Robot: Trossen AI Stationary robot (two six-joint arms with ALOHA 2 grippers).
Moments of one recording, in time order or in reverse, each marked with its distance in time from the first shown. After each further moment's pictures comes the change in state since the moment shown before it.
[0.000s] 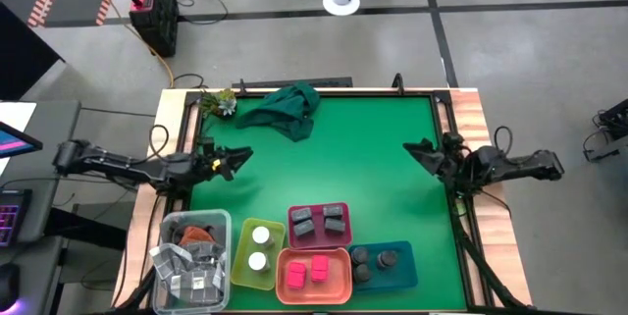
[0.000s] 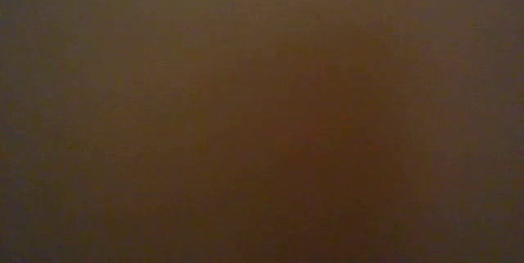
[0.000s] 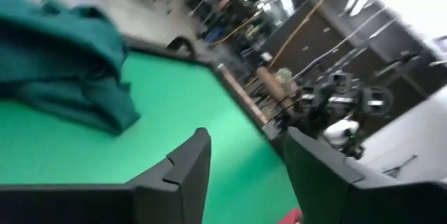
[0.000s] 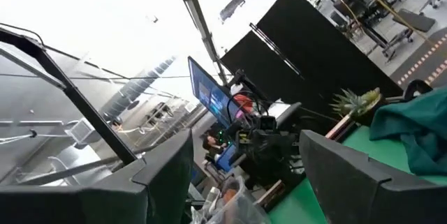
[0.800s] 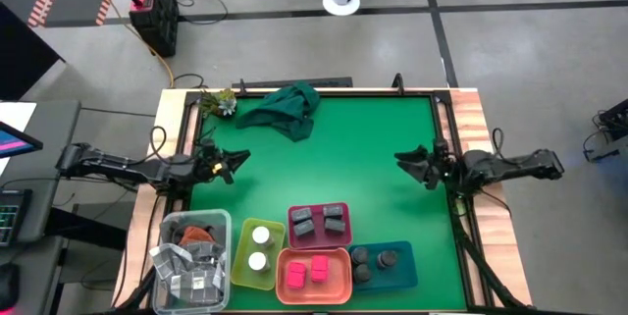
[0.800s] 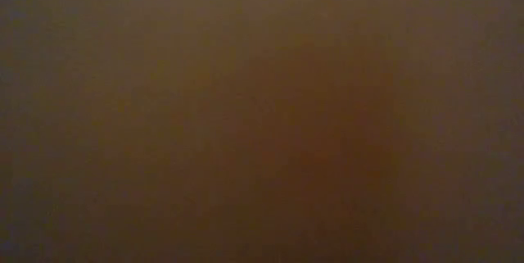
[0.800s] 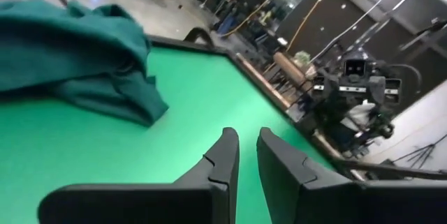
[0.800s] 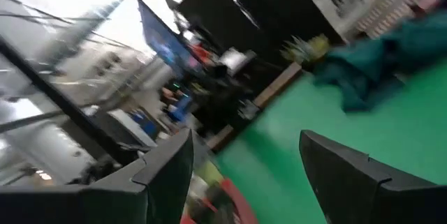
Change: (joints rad) left arm 0.000 -0.109 -0.066 -0.164 -0.005 0.066; right arm 0.014 0.000 -0.001 -0.255 0.011 0.003
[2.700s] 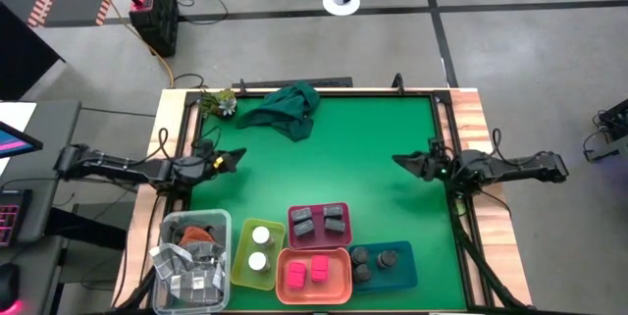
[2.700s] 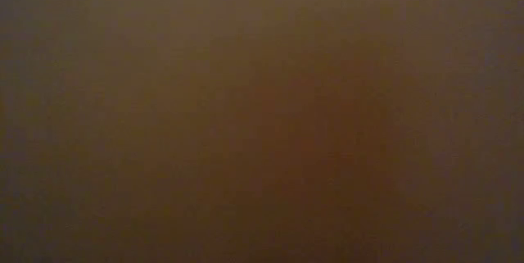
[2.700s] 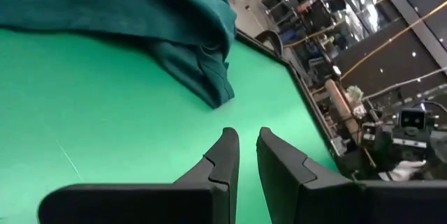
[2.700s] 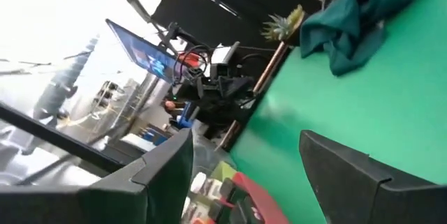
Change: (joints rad) left arm 0.026 0.029 0.010 -0.213 -0.133 -0.395; right arm -0.057 0.043 0.002 -0.051 -0.015 0.294
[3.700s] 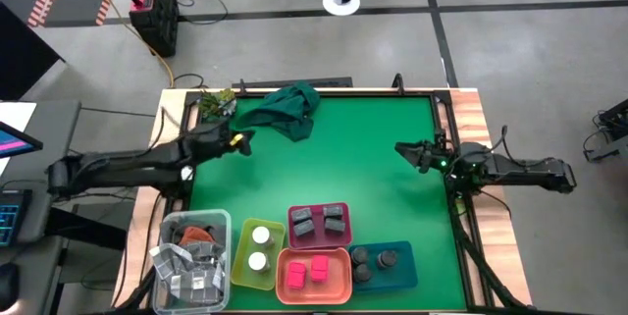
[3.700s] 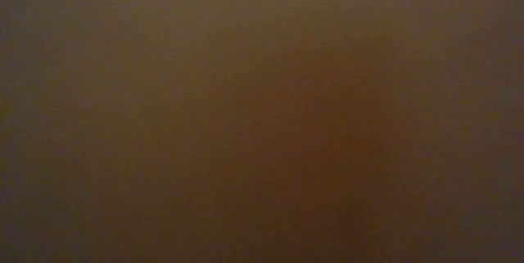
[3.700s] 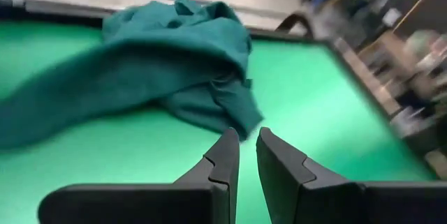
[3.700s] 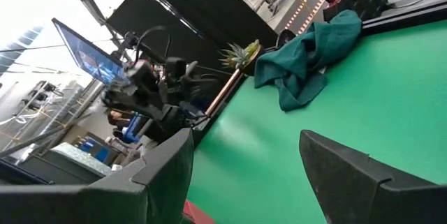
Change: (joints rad) left arm 0.433 0.329 0.255 0.042 0.398 0.371; right arm -0.150 0.065 0.111 -0.147 0.002 -0.110
